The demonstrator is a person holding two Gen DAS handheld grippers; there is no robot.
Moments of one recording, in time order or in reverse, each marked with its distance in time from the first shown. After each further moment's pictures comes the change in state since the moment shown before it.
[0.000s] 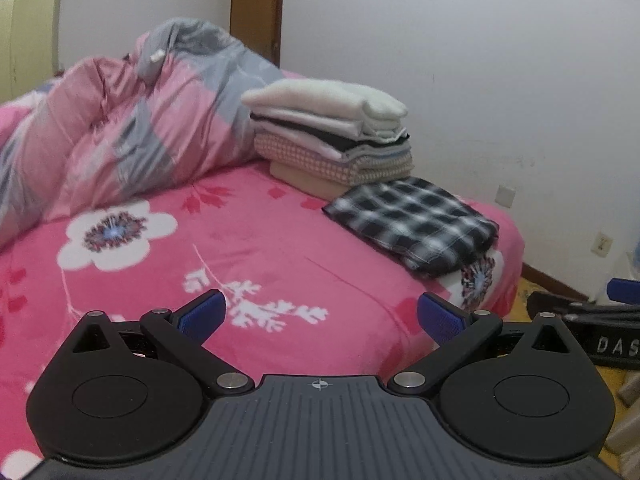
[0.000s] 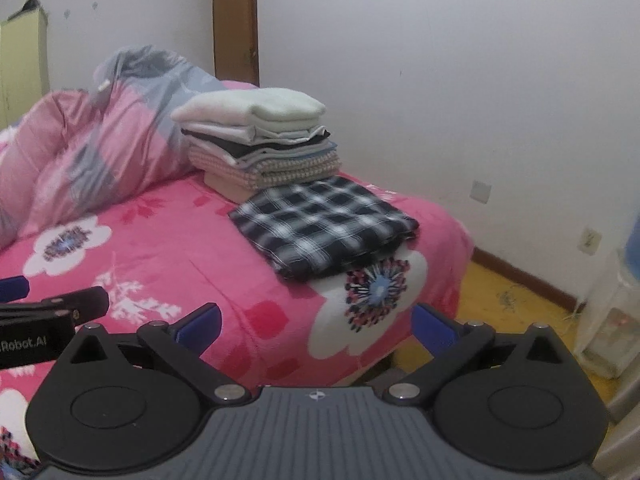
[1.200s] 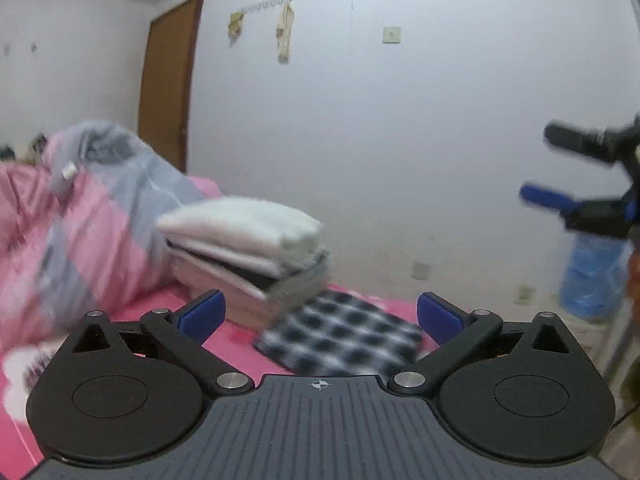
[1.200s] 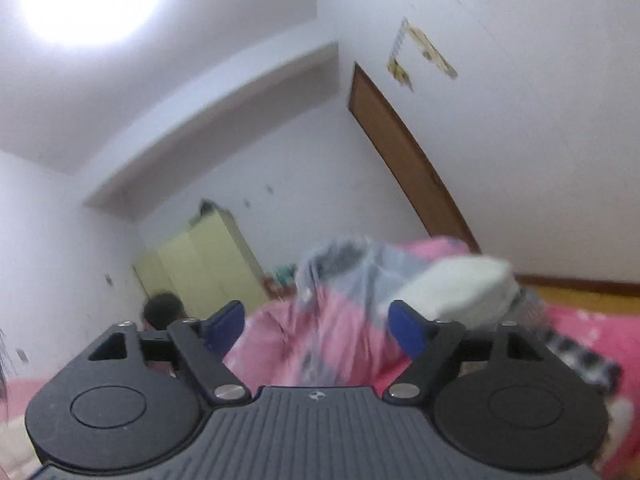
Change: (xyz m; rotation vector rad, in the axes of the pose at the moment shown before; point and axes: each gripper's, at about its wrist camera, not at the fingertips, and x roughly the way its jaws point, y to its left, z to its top) left arm -0.023 0.021 0.092 0.100 -0.220 -0.312; right arm -0.018 -0.119 0.140 0.320 -0.350 0.784
